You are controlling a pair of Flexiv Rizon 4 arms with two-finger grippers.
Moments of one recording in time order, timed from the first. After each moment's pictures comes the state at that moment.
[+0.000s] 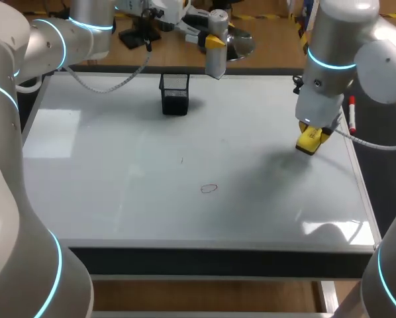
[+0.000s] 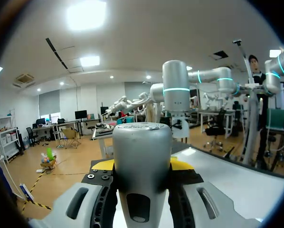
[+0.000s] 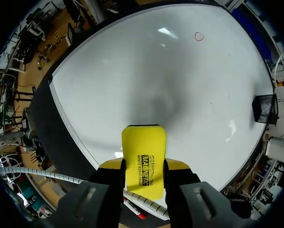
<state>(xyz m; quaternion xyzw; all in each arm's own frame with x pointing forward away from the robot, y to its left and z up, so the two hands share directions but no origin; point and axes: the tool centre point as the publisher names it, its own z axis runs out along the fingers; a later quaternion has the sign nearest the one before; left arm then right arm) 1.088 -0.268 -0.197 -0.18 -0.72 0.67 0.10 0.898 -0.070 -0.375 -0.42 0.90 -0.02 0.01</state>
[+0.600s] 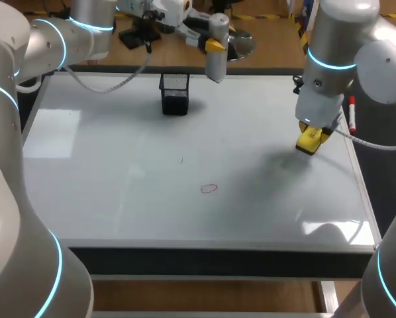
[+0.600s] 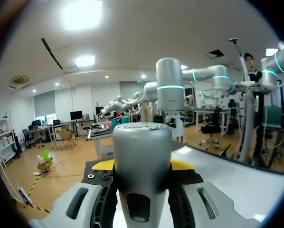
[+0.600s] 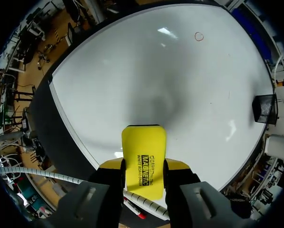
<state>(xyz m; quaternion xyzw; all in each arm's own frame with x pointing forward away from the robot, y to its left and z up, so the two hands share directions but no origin) 1.070 -0.271 -0.201 -0.21 -0.71 0.66 0.12 0.897 -0.070 -0.375 -0.42 0.91 -0.02 0.01</state>
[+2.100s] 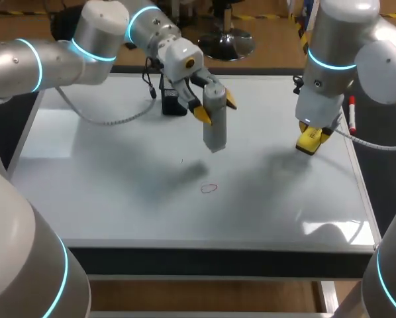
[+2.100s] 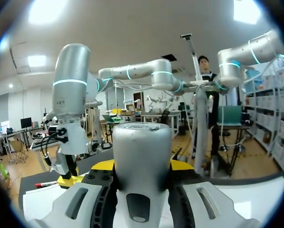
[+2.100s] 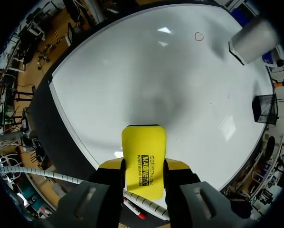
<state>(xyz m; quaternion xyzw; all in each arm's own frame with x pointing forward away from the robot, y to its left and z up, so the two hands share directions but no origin) 0.824 -0.243 -0.225 -0.37 -0.64 0.61 0.28 0.897 -0.070 -0.375 -0.42 0.90 -0.02 0.02</state>
